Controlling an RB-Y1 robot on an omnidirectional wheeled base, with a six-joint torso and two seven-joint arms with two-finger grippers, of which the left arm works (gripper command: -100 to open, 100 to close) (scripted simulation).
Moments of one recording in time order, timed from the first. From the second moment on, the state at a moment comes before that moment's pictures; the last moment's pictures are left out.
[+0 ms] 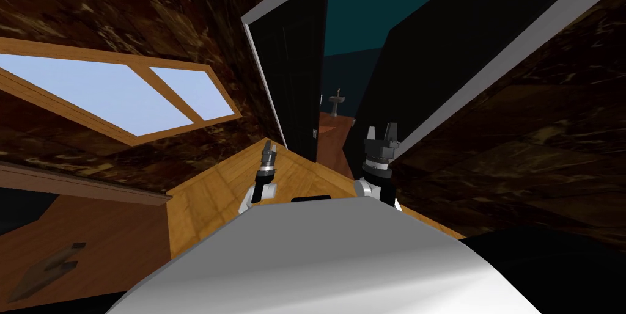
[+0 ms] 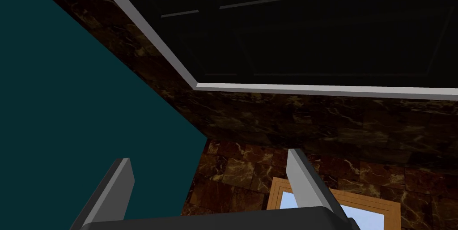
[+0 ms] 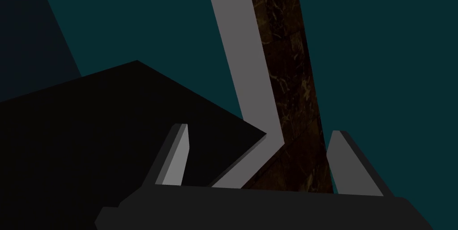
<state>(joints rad) 0.27 0.07 0.01 -1.74 -0.10 -0.62 0.04</state>
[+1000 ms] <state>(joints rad) 0.16 0.08 -0.01 -1.48 -0.12 -0.67 0.07</state>
